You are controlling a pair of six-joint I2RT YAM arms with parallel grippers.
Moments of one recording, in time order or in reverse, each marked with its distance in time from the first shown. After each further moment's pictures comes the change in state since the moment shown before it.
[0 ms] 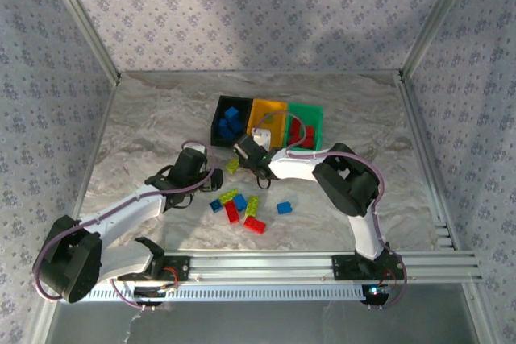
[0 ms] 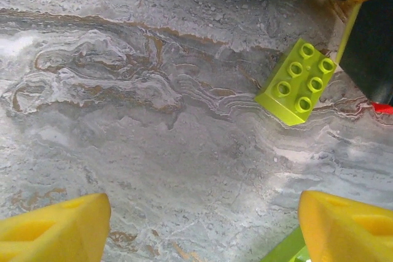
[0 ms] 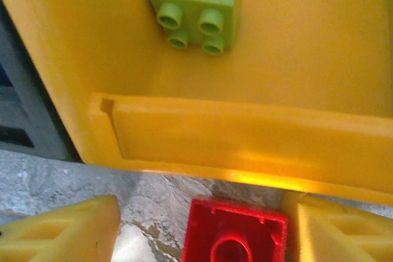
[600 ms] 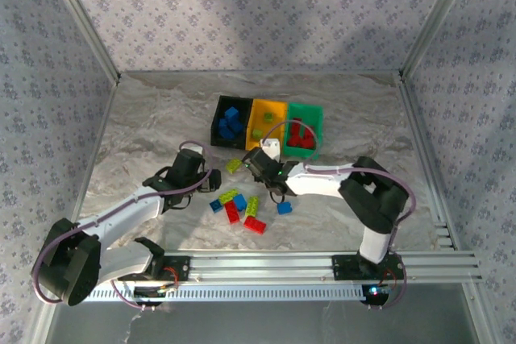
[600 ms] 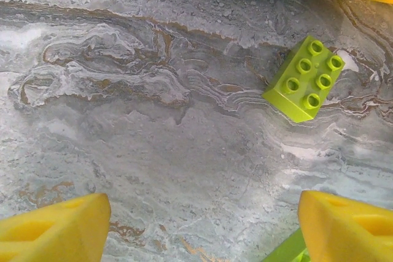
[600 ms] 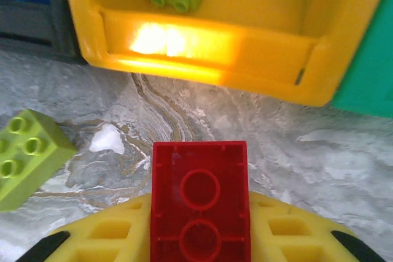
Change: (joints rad) left arm 0.012 -0.008 -0.014 -0.002 0.015 0.000; right arm 0.049 -0.273 -0.259 0.048 0.036 -0.080
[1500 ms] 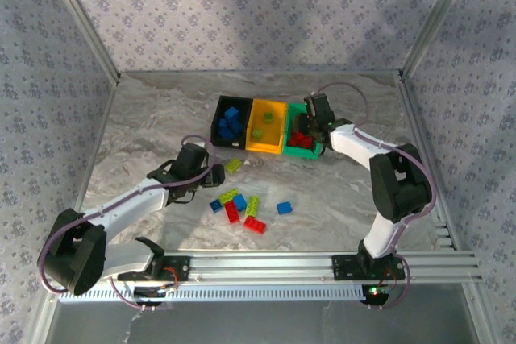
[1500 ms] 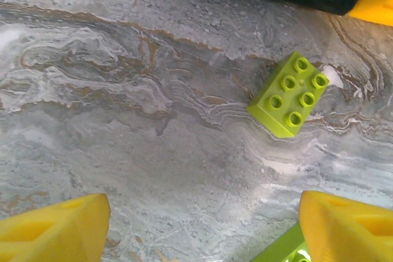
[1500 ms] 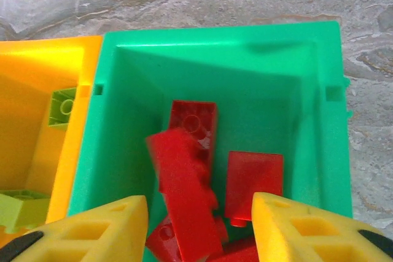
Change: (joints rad) left arm 0.000 0.069 0.079 -0.031 0.014 -0.068; right arm -0.543 -0.007 0.158 -0.038 -0.361 -0.266
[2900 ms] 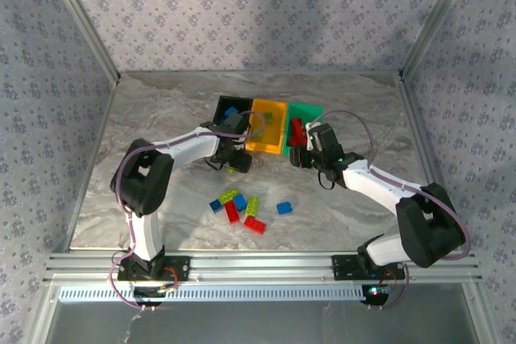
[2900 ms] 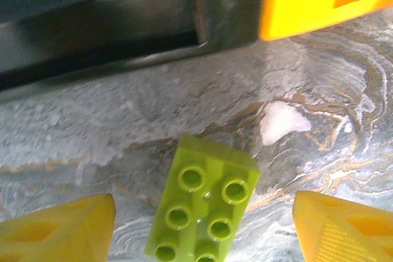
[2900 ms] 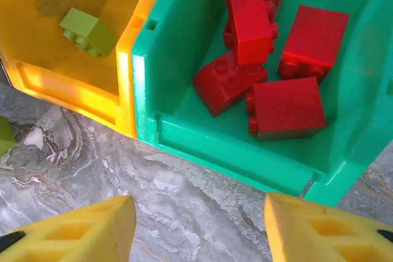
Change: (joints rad) left arm -0.073 0.684 0.666 -0.367 0.058 0.330; right arm 0.109 -0.351 -0.394 0.062 -0.085 -0.154
